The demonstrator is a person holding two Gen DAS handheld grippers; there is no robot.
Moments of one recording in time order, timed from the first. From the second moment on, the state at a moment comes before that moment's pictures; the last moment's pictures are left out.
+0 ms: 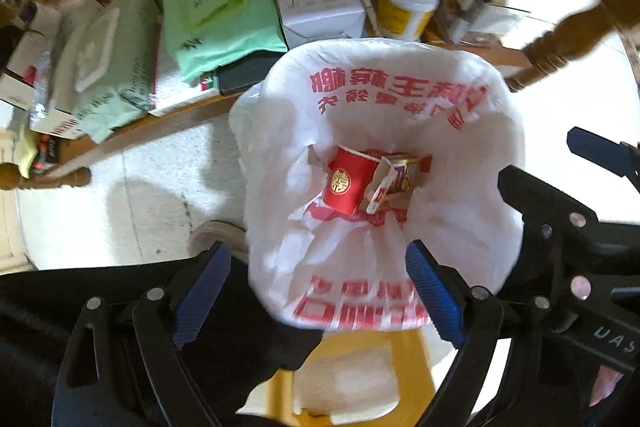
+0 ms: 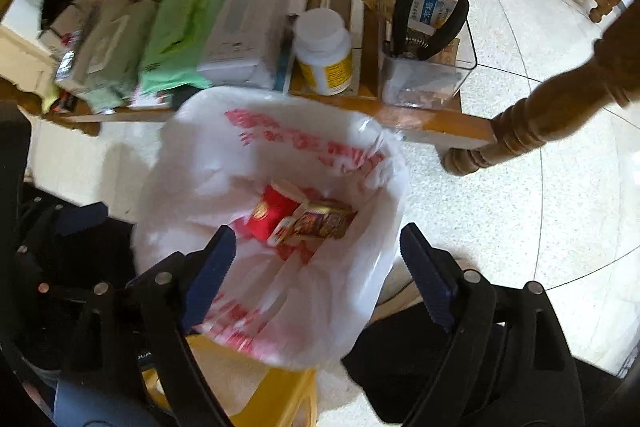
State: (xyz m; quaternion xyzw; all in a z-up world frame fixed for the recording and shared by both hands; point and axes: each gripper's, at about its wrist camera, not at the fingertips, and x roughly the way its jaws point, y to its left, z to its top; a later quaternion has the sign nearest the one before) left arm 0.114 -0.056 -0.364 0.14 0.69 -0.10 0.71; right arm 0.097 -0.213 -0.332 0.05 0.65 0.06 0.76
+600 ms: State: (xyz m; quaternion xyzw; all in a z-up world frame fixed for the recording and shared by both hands) left arm 0.069 -0.019 -0.043 0.31 0.45 -0.22 0.81; right arm 0.045 -0.232 -0.056 0.00 0.51 0.14 0.85
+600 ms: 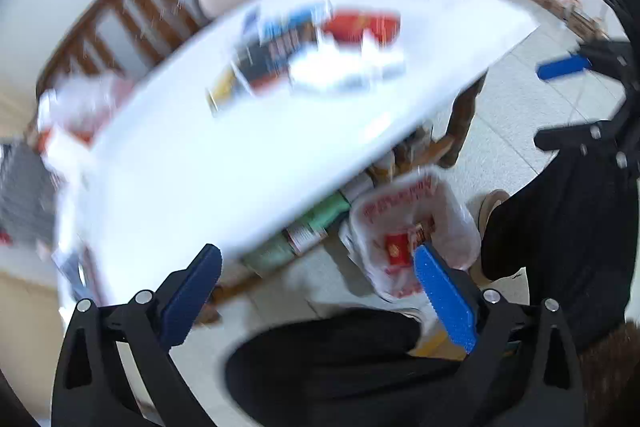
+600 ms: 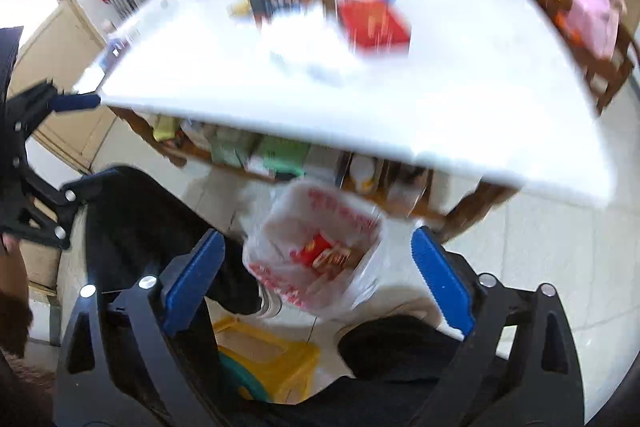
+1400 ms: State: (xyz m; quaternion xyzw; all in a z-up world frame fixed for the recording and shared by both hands) left arm 0.183 -0.070 0.053 0.43 0.39 -0.35 0.74; right arm 0.168 -0.250 0.080 -0.04 0.50 0.15 0.86
